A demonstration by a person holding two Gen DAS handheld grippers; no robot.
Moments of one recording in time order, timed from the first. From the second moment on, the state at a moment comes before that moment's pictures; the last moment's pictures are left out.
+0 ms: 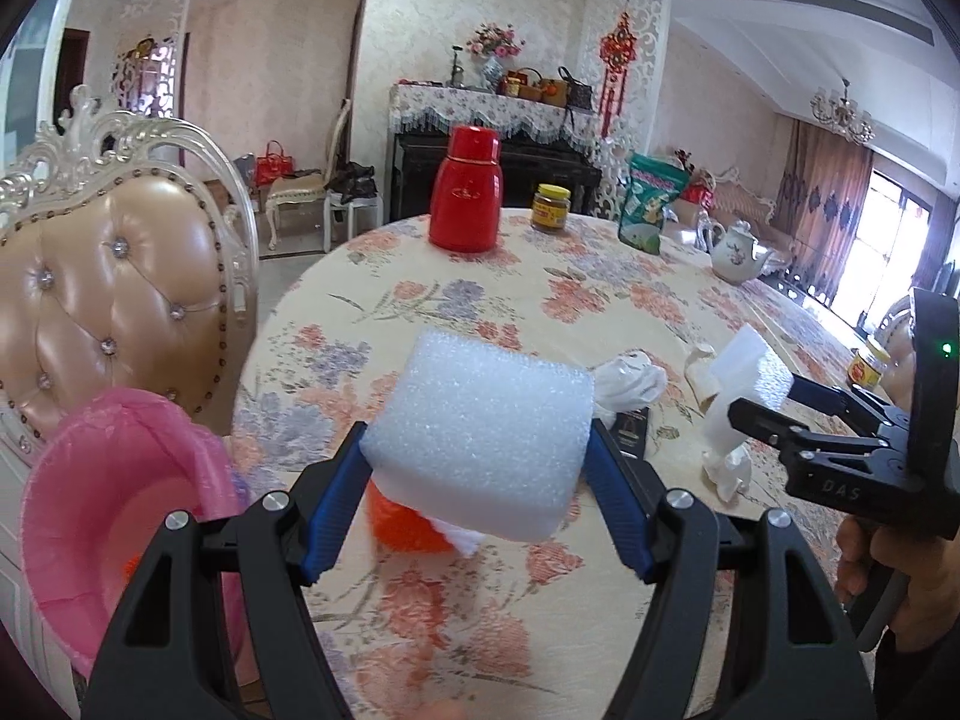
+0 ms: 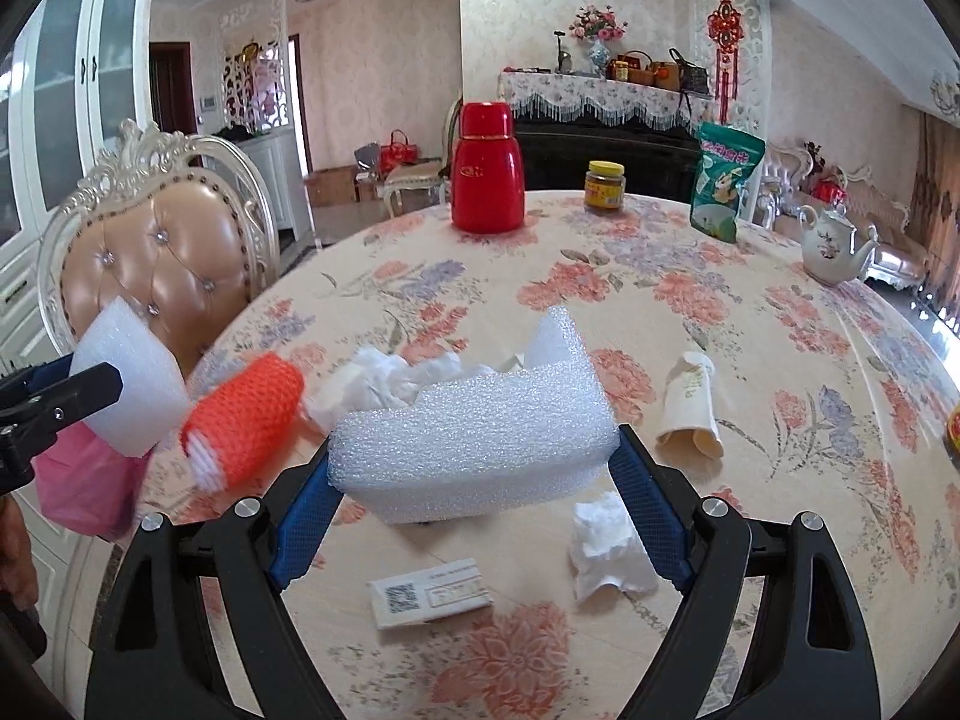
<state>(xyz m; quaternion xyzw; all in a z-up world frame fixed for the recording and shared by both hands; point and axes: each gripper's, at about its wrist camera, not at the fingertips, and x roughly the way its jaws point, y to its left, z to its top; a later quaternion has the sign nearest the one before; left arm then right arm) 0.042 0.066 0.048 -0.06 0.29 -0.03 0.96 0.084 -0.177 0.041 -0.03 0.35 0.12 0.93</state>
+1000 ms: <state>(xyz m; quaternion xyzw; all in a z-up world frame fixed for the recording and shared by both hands) -0.037 0.243 0.063 -0.11 0.24 0.12 0.96 0.068 -0.014 0.067 -0.05 0.33 0.25 0.91</state>
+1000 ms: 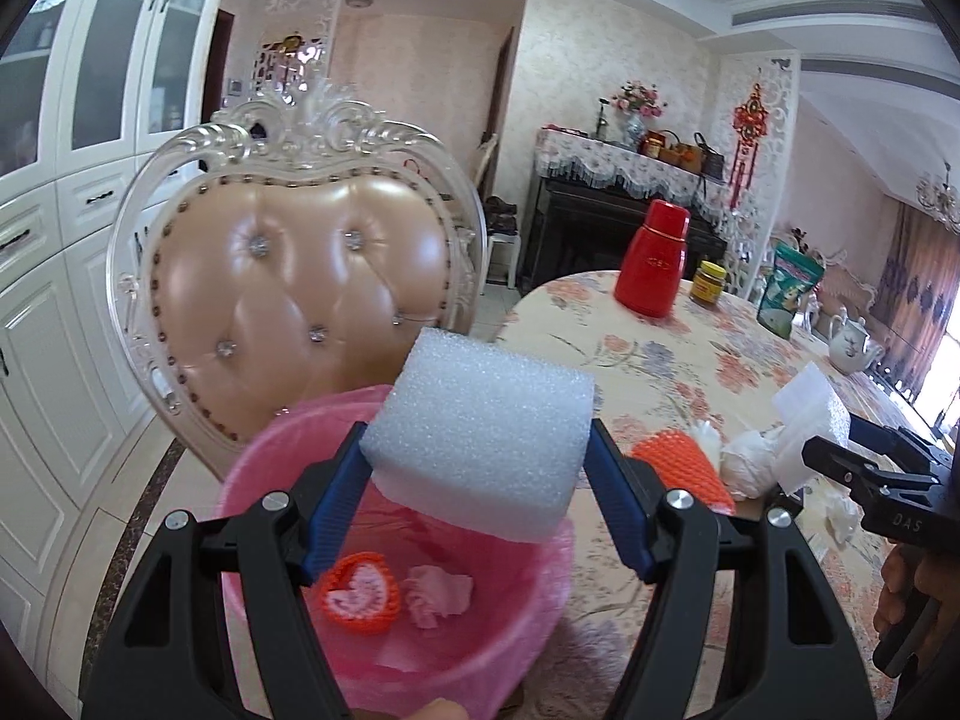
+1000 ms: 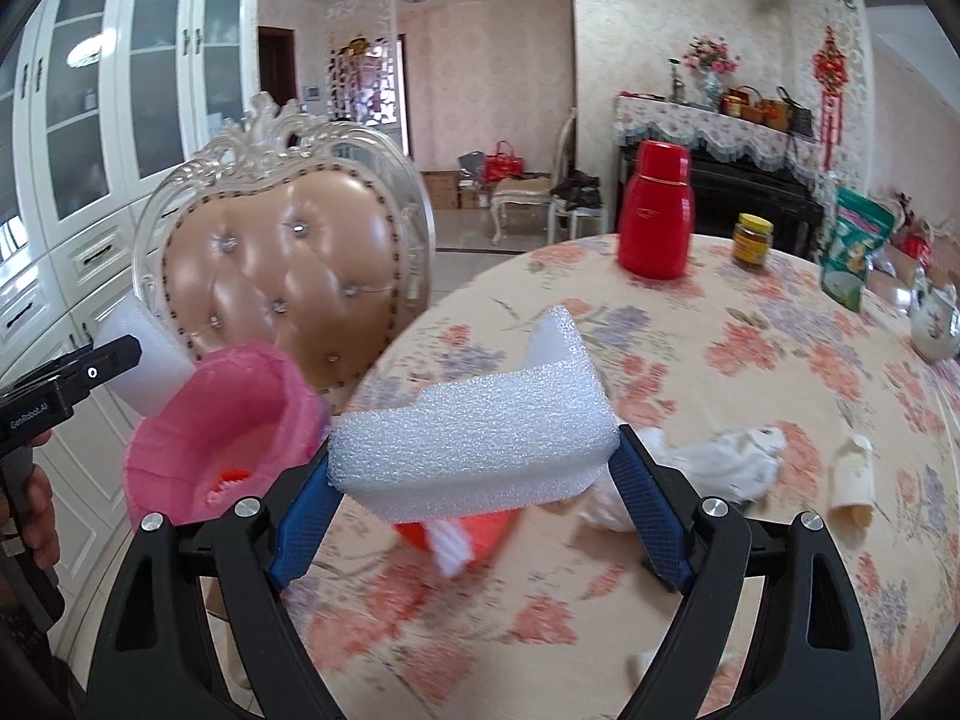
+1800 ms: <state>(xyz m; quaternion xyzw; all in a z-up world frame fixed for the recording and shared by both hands) -0.057 0.318 0.053 -0.14 0.25 0.16 0.94 0.068 0.131 0.052 -0.07 0.34 0.35 0.87</state>
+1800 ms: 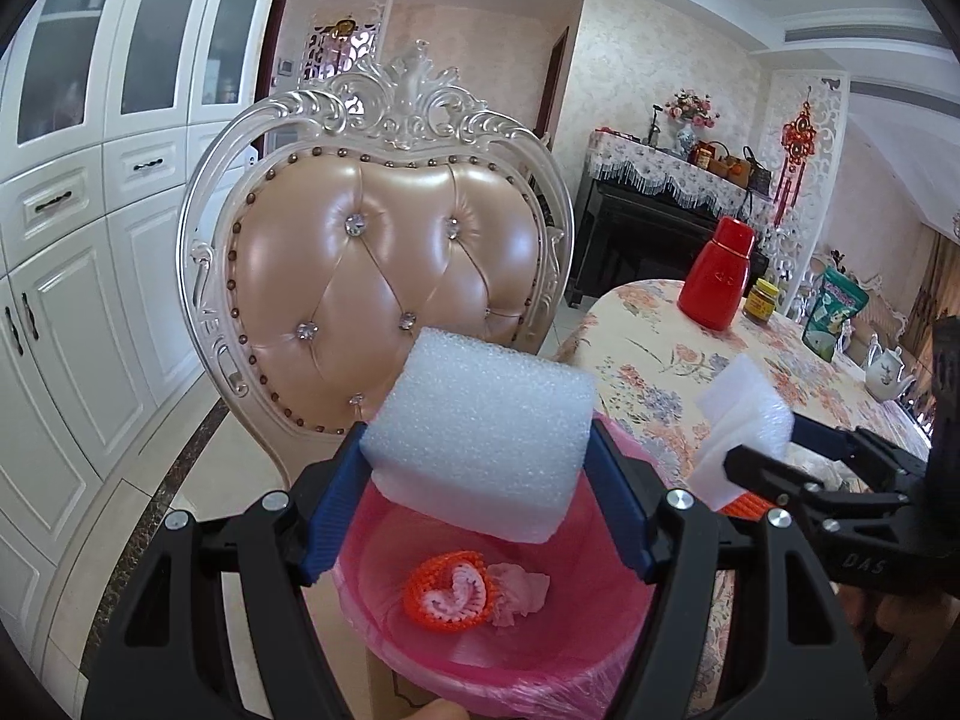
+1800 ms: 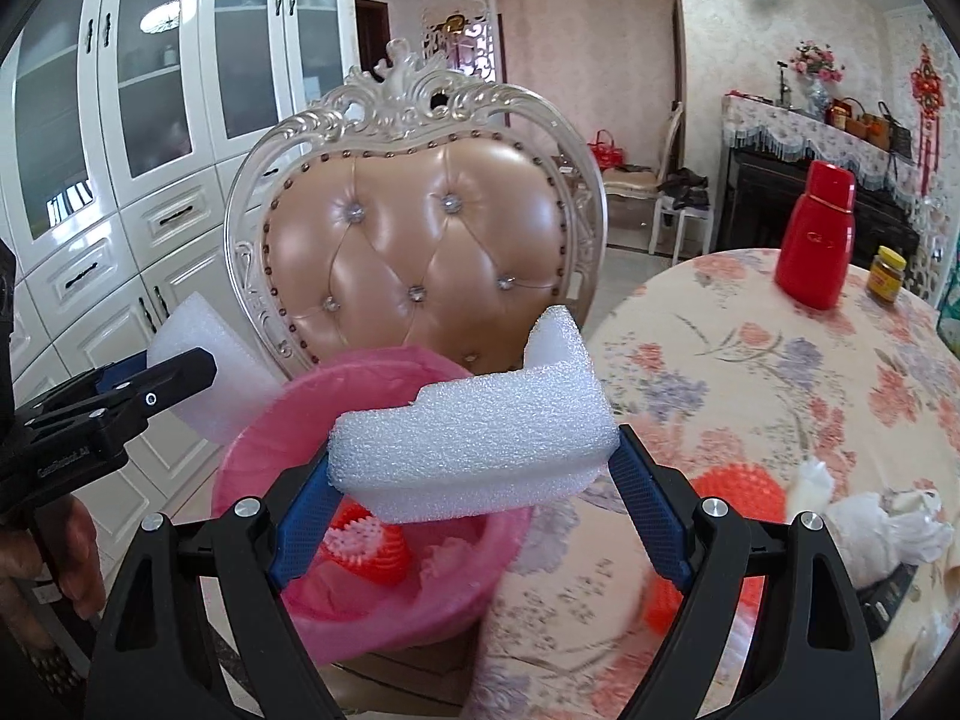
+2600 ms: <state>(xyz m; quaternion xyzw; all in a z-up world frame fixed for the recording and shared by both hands) -0.035 0.342 0.048 -0.16 0.26 0.16 0.94 0.075 0.173 0.038 -0.10 0.36 0.37 0.85</state>
